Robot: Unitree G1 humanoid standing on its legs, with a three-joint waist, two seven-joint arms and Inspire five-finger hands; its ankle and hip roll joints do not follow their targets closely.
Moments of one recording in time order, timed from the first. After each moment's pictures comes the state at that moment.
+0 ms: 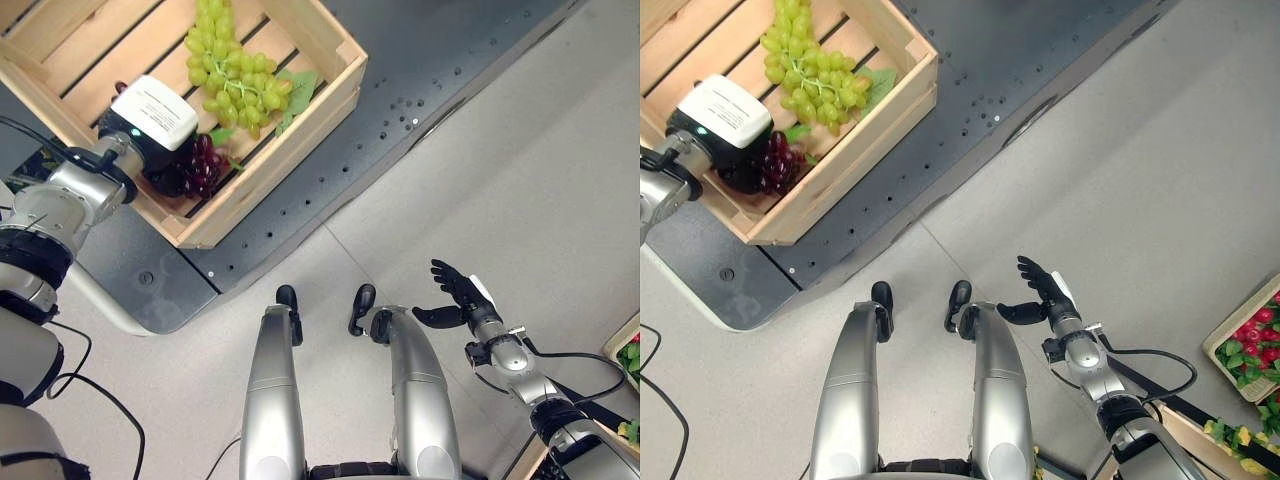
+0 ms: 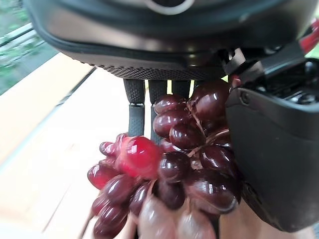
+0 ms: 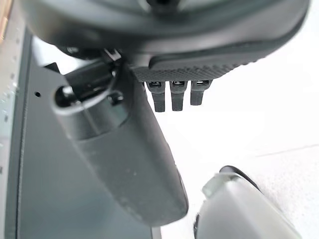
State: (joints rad) left arm -1.16 1.12 -0.94 0.83 0.94 -0.23 0.30; right arm -0.32 -0.53 0.45 0.78 0.33 -0.36 -0.06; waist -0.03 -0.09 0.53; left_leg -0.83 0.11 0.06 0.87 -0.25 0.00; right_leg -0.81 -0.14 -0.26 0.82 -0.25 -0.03
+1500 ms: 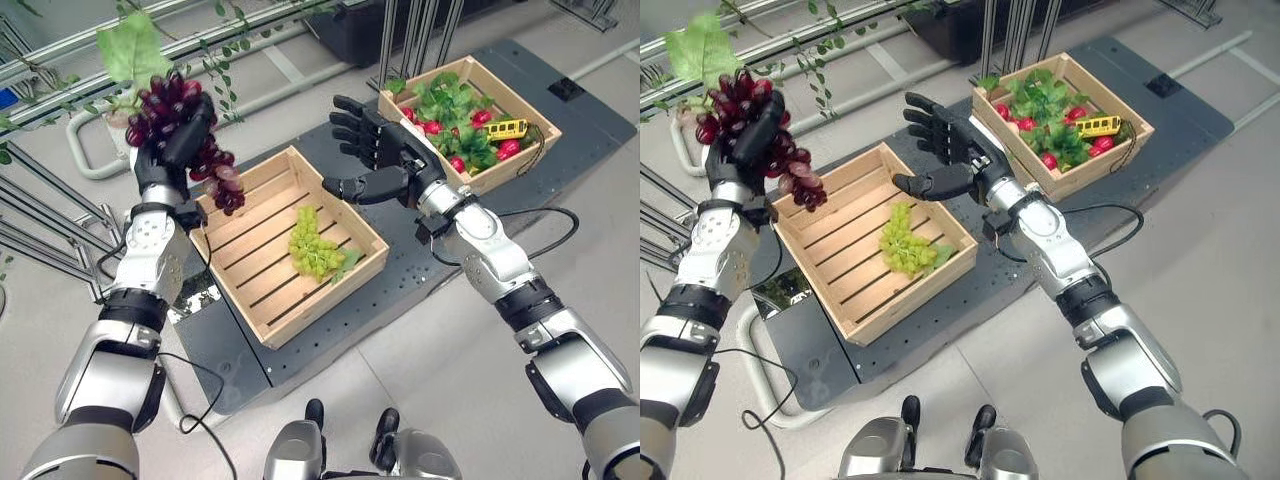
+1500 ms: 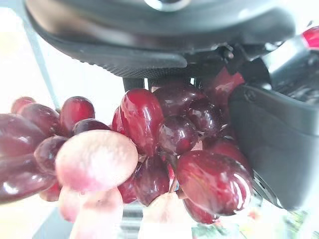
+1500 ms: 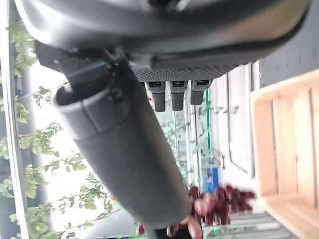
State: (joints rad) left arm -0.84 0.69 -0.25 0.71 -0.77 -0.19 0.14; right arm -0.93 -0.48 0.50 0.45 0.80 -0.05 0.22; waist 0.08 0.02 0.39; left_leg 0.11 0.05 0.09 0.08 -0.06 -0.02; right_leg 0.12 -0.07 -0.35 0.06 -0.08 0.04
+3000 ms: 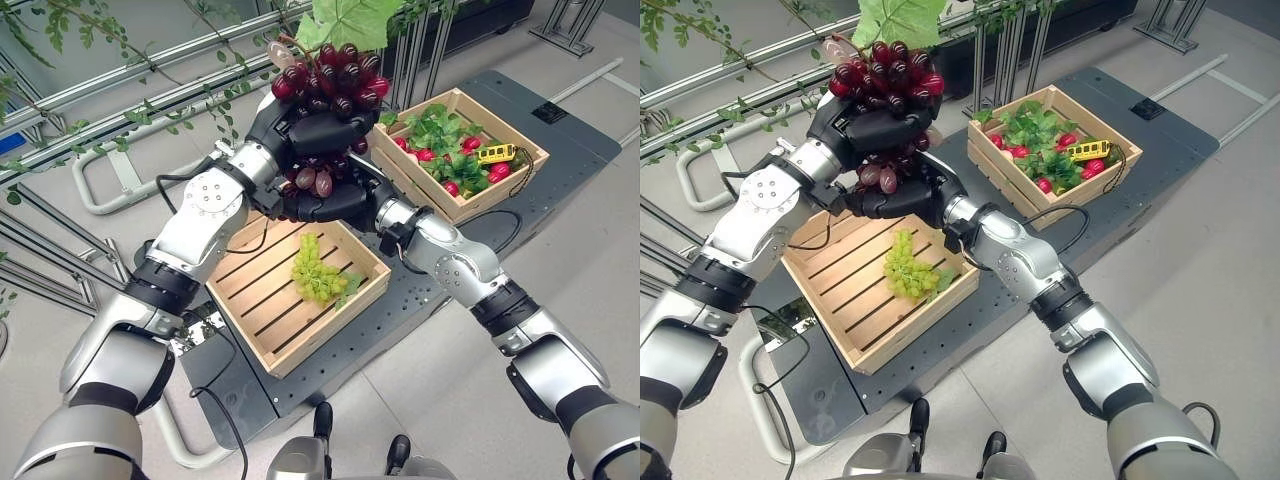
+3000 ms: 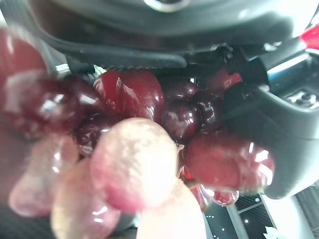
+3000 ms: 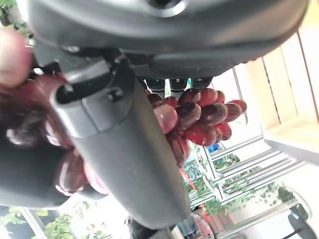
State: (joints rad) left arm -0.94 0.67 -0.47 0.33 -0.60 -0.11 -0.17; right arm -0.90 -0.37 0.56 0.33 1.04 0.17 0.14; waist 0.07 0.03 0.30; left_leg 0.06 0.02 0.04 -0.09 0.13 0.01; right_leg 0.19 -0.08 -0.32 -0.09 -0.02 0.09
